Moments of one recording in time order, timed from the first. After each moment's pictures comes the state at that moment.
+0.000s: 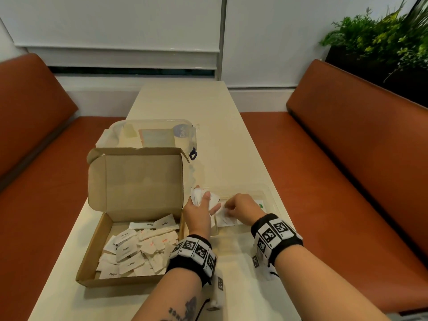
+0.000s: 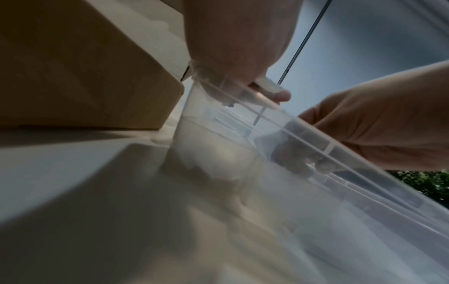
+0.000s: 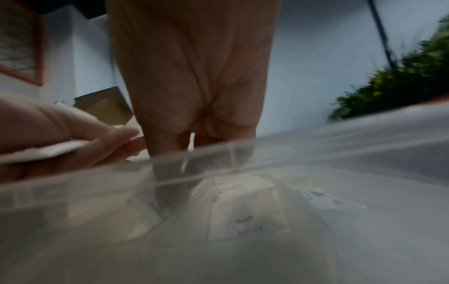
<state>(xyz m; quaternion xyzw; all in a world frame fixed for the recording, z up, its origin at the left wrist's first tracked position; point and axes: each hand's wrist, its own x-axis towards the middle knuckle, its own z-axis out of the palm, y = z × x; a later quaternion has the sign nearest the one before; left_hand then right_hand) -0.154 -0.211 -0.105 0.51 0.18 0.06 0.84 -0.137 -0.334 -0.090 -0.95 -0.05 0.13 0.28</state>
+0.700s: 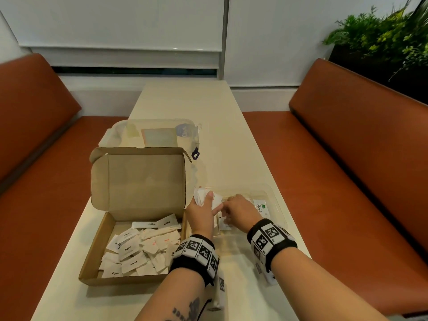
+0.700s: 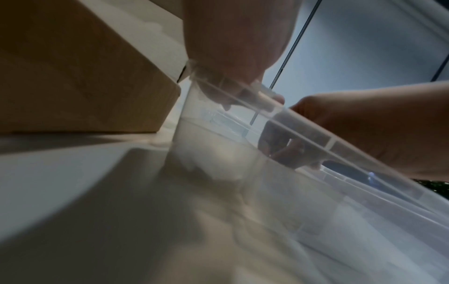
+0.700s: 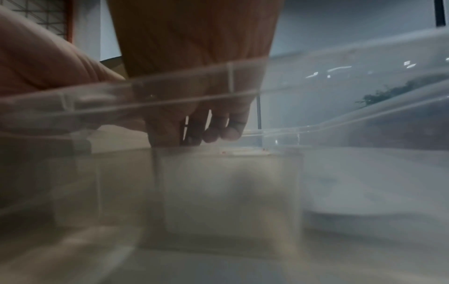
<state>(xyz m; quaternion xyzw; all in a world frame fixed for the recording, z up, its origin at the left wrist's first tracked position) -0.154 -0.212 -0.107 0.57 0.20 0.05 0.80 -0.140 -0.327 -0.104 -0.98 -0.16 0.08 0.11</state>
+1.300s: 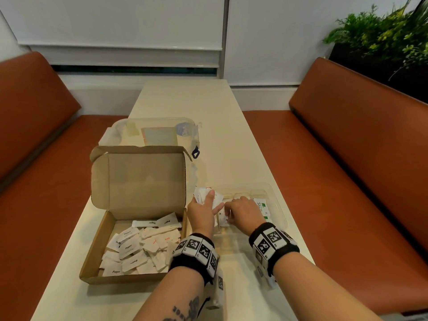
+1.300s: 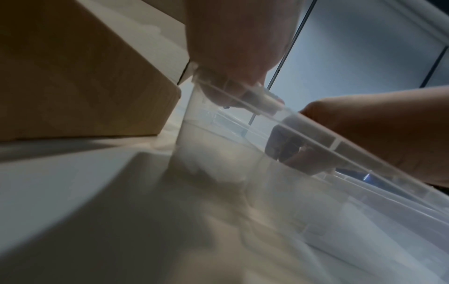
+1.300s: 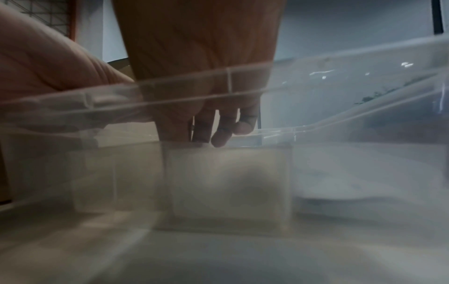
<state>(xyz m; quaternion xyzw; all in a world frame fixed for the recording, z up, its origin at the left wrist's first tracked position) -0.158 -0.213 -0.101 0.57 0.19 0.02 0.80 -0.145 -0.330 -0.114 -0.99 -0.15 0.04 0.06</state>
